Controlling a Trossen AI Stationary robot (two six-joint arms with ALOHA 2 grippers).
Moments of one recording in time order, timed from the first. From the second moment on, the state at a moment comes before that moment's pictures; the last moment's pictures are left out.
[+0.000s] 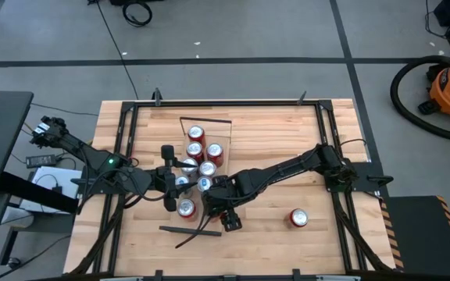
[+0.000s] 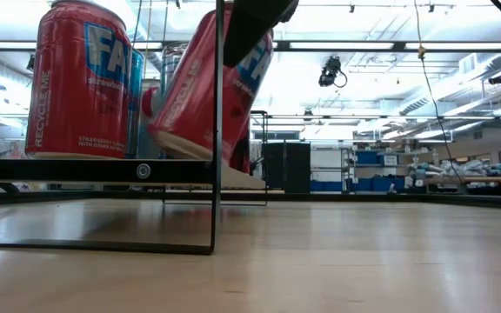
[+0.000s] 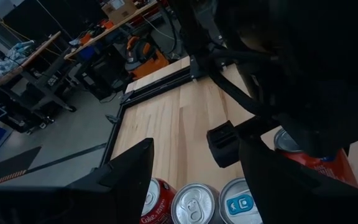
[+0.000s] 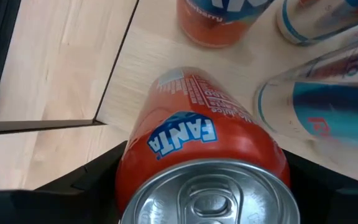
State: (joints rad) left arm -0.51 1.10 0.99 -0.28 -0.70 0.24; right arm 0.30 2.17 2.02 -1.02 0.01 0.05
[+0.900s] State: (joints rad) left arm -0.51 1.10 0.99 -0.29 -0.70 0.24; right arm 0.29 2.17 2.01 -0.98 0.00 0.02
